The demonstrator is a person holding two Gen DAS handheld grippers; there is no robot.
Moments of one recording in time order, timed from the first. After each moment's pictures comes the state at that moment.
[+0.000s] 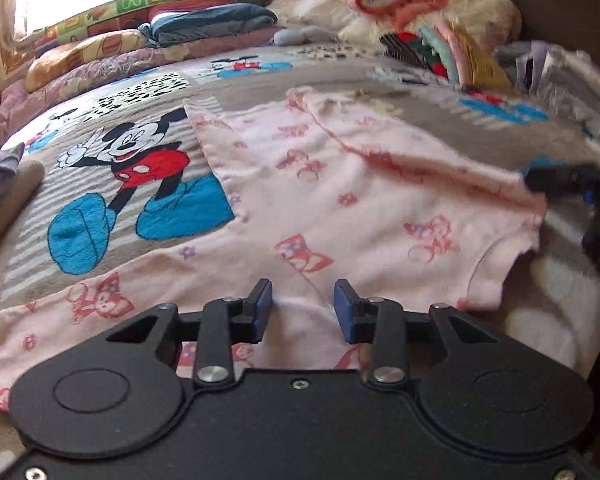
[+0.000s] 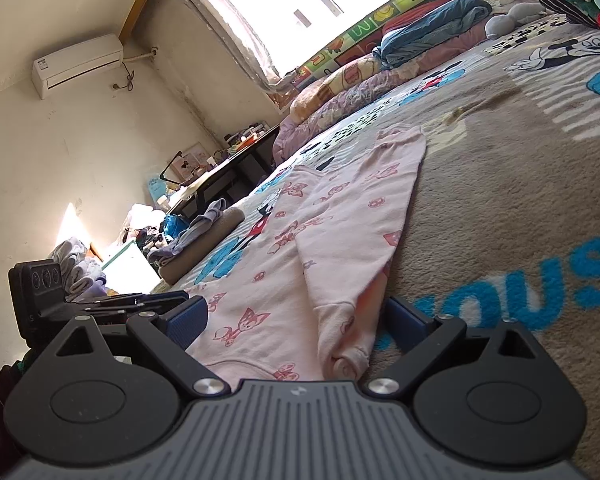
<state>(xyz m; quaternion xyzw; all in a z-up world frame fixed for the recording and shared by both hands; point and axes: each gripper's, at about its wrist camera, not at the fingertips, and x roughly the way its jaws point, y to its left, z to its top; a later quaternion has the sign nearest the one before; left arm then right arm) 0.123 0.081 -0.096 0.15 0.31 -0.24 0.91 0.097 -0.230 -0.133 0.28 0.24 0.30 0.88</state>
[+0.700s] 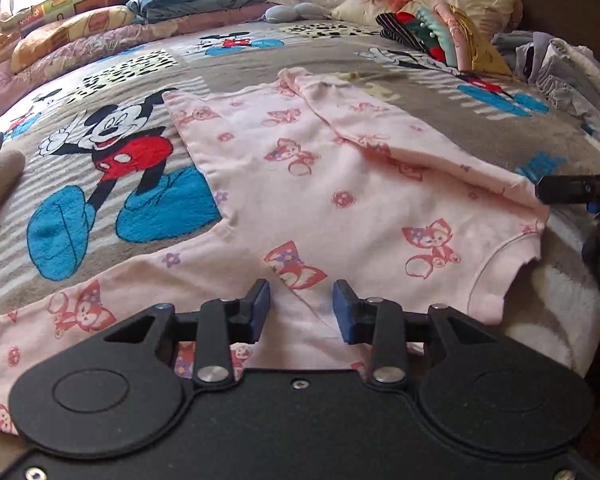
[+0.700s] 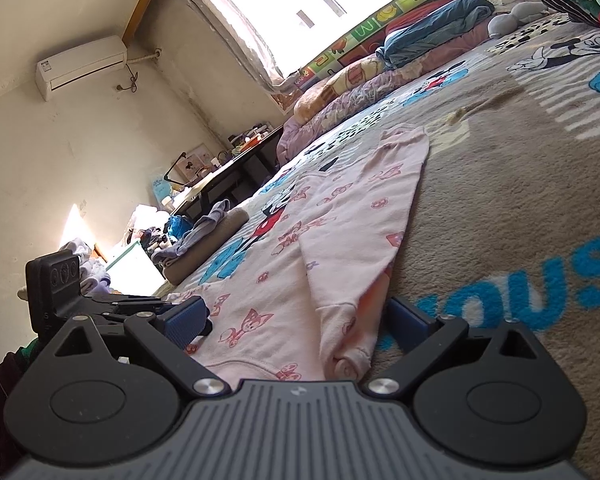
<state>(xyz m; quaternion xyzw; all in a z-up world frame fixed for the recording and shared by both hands) 0.155 0.072 -0.079 0.10 0.35 -0.24 0.90 0.094 -0.229 -0.134 0.28 0.24 0.31 0.88</state>
